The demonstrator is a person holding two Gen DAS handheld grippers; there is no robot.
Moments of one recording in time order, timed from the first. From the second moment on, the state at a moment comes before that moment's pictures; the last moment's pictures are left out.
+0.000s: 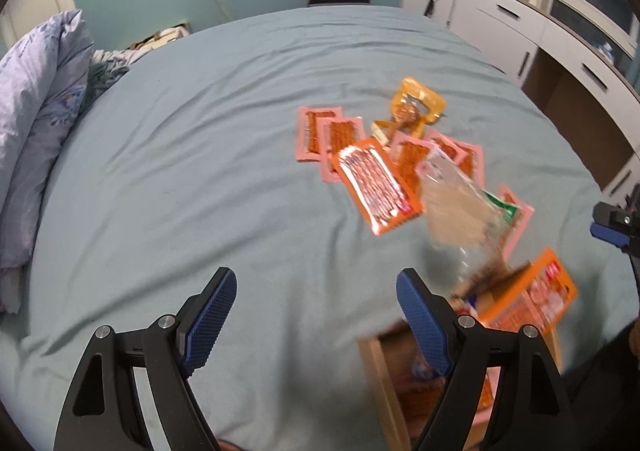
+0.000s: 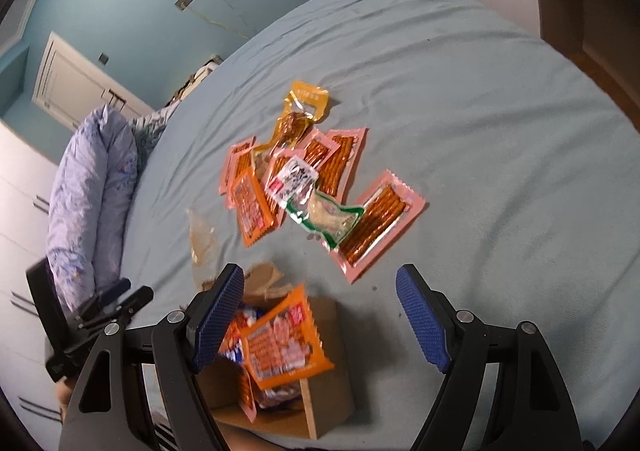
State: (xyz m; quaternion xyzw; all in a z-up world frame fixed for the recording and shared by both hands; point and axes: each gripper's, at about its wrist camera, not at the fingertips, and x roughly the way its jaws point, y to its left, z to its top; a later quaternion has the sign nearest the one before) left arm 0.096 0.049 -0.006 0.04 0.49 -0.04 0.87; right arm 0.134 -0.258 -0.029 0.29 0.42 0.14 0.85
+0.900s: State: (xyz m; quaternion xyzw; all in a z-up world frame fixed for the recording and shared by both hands) left arm 0.166 0.088 -0.022 0.01 0.49 0.03 0.87; right arm 0.192 -0.265 -0.041 0.26 0.45 0.07 0.85
